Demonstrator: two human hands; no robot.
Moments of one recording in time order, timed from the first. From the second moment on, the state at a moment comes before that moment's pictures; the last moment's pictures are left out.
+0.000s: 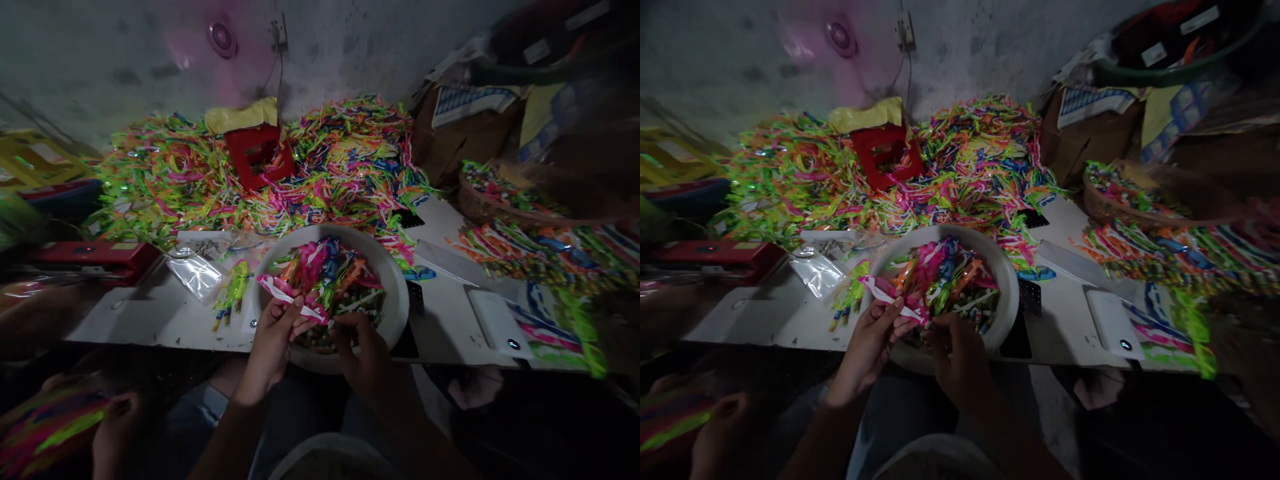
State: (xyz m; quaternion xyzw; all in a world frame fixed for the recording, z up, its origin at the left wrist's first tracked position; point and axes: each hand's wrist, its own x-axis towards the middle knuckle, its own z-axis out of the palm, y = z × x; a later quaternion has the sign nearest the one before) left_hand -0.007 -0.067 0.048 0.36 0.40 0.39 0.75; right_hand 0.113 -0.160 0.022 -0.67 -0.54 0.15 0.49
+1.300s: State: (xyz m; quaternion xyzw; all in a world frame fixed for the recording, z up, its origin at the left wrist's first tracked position) left_hand -0.006 -0.096 0.045 0.45 0.38 0.41 0.70; right_hand 0.120 -0.165 0.026 -0.61 -0.52 0.36 0.47
